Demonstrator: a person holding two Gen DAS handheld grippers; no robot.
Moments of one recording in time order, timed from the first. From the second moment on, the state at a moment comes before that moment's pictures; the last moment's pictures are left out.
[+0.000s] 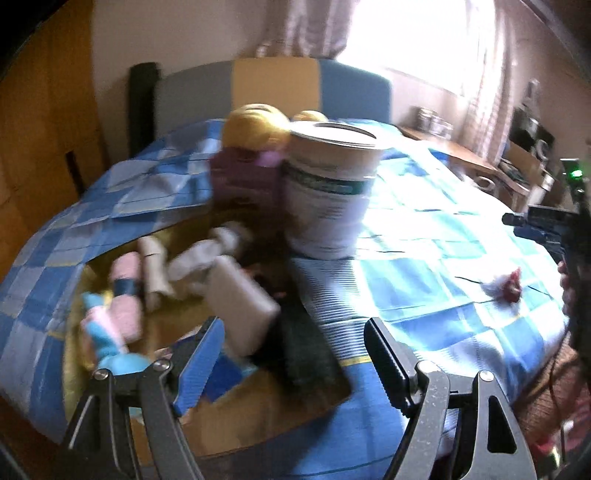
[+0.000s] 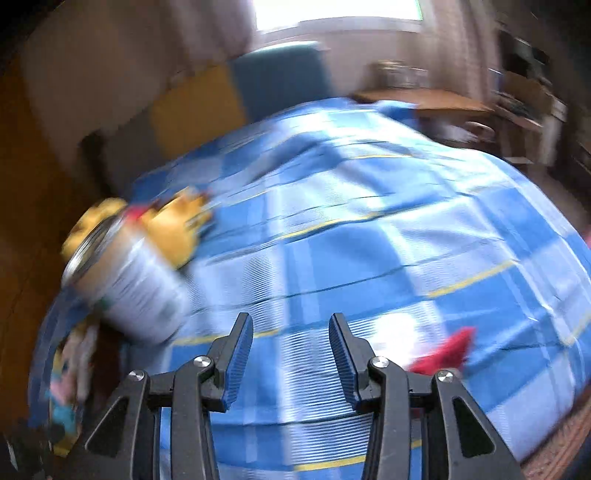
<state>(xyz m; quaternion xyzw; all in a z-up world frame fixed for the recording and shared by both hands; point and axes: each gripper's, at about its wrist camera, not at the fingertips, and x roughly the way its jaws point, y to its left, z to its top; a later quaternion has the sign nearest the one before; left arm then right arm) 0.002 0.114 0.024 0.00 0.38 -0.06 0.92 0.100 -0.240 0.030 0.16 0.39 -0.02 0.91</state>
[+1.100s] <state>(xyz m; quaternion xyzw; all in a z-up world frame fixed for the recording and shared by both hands) 0.142 -0.195 -0.037 0.01 0.48 -0.35 0.80 0.075 -0.383 -0.005 0.40 0.31 -0.12 0.86</state>
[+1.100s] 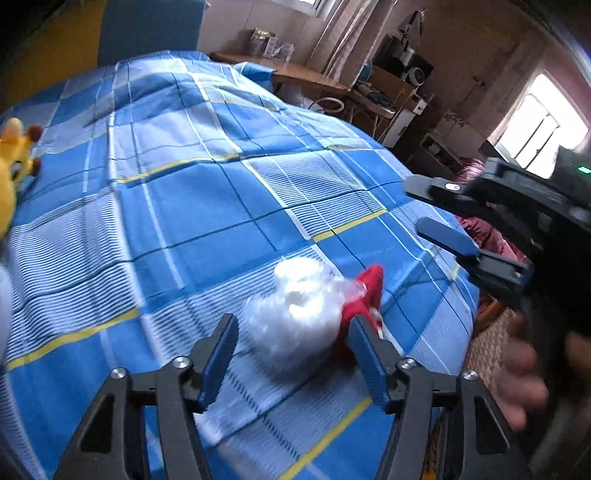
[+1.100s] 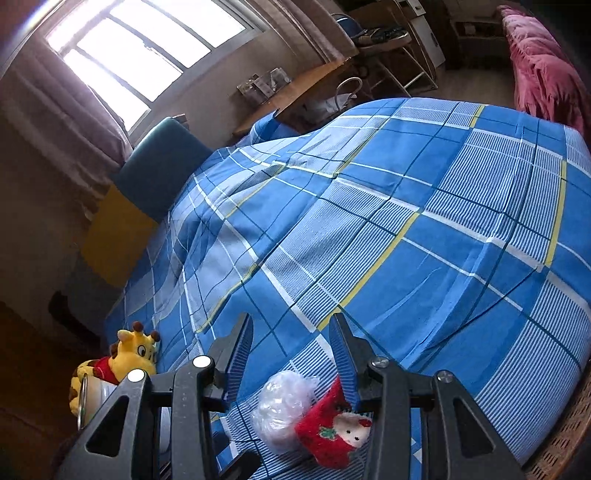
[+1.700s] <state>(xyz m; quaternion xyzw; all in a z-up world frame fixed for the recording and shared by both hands) 0.156 -0.150 -0.052 -0.03 0.50 -0.31 0.81 0.087 -0.377 -0.016 0.38 0.35 -0.12 0.85</state>
